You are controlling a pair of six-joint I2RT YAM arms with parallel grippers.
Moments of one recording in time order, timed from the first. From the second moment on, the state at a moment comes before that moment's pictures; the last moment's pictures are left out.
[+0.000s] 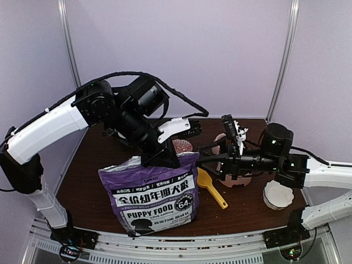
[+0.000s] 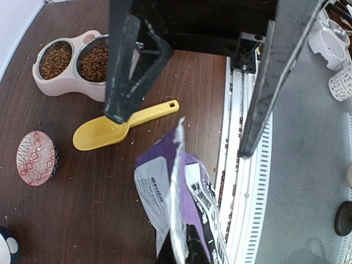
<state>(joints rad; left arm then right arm) -1.16 1.68 1.94 -1.19 0.23 0.17 0.98 1.06 0.72 0.33 -0.43 0.29</state>
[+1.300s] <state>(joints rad) -1.20 1.67 1.94 -1.22 0.29 0.25 1.04 1.14 0.70 0.47 -0.49 0.39</state>
